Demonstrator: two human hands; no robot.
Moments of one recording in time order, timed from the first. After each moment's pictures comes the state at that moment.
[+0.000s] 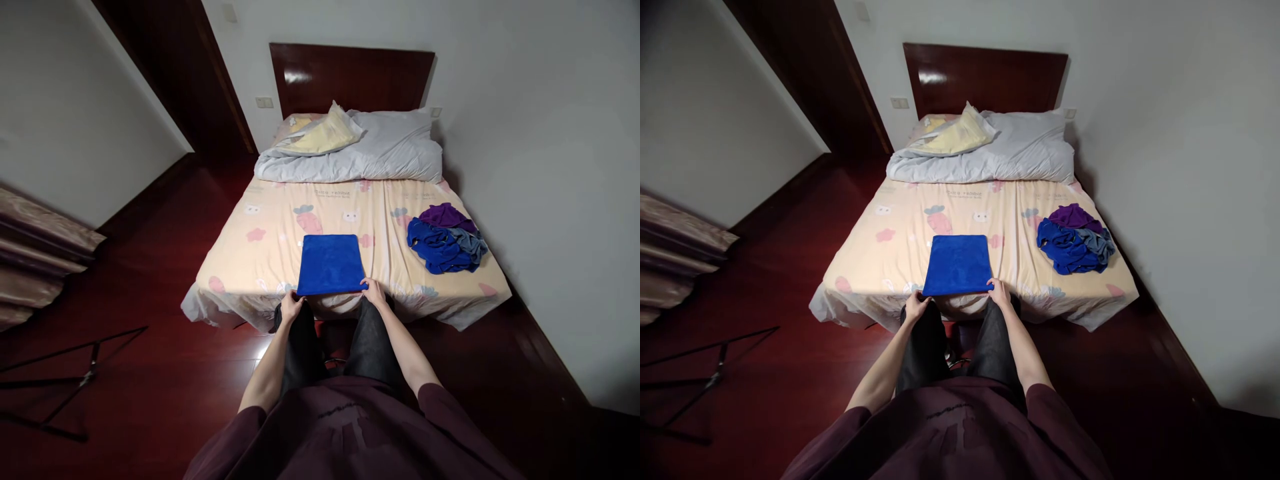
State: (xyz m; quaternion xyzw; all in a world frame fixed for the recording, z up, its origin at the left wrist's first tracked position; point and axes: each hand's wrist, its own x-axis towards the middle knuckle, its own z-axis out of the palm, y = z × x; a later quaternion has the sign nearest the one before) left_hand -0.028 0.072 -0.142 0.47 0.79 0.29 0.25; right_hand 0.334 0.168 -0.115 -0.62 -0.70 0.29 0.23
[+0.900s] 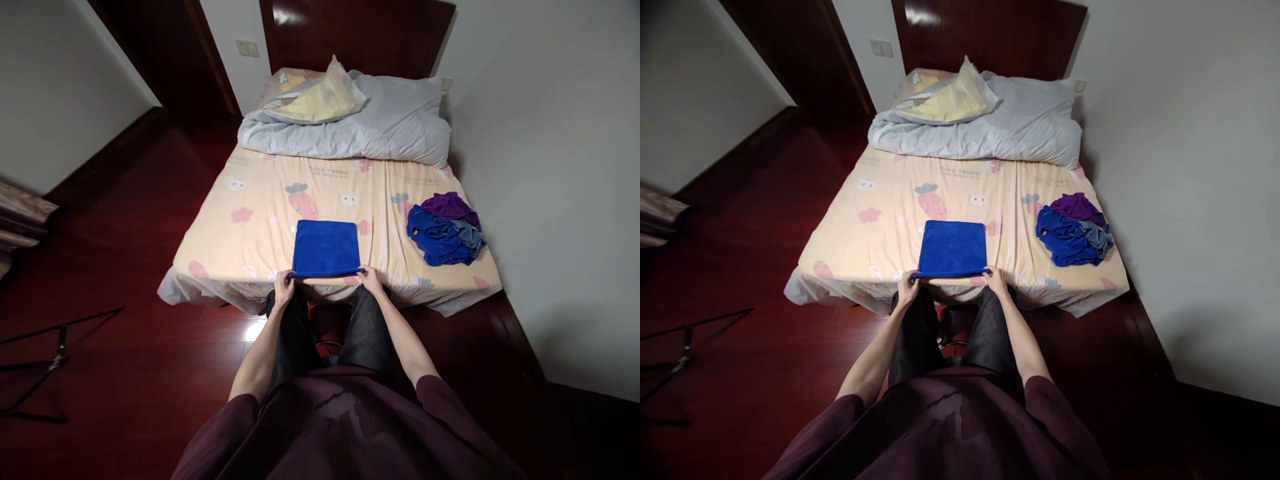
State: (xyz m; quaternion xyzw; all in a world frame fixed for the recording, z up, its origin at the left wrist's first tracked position) left_hand -0.032 0.096 -0.146 0.53 0.72 0.39 0.23; right_hand 0.337 0.186 -0.136 -0.59 -0.66 0.36 0.30
